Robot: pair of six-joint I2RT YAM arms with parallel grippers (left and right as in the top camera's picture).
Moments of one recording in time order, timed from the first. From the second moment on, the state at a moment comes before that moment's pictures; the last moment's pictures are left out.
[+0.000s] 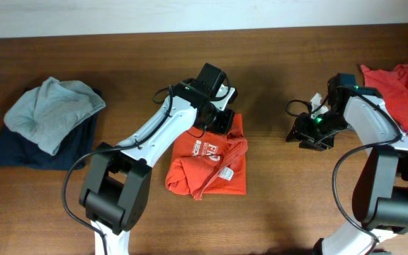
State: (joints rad) left arm -0.55 2.05 1.62 -0.79 0.36 -0.18; right arm -0.16 1.86 1.28 -1.04 -0.40 0.13
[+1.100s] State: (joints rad) left arm -0.58 2.10 1.61 -0.68 0.17 0.23; right arm -0.16 1.86 1.28 -1.03 -0.40 0.13
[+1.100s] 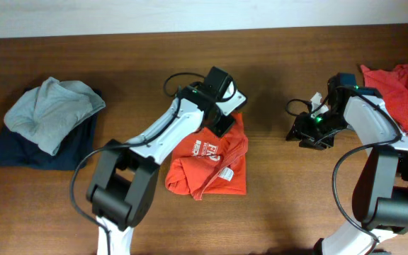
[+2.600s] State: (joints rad) left arm -0.32 2.13 2.65 -1.68 -0.35 -0.02; right arm 0.71 1.86 1.27 -0.89 -0.49 0.67
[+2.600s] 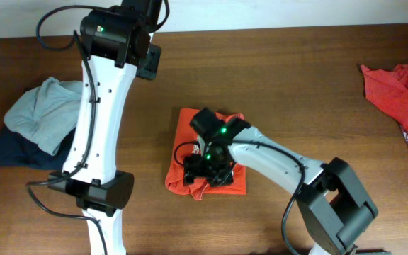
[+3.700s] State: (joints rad) left arm -0.30 2.13 2.65 -1.68 -0.34 -0.03; right arm 0.63 1.86 1.19 -1.09 -0.27 0.62
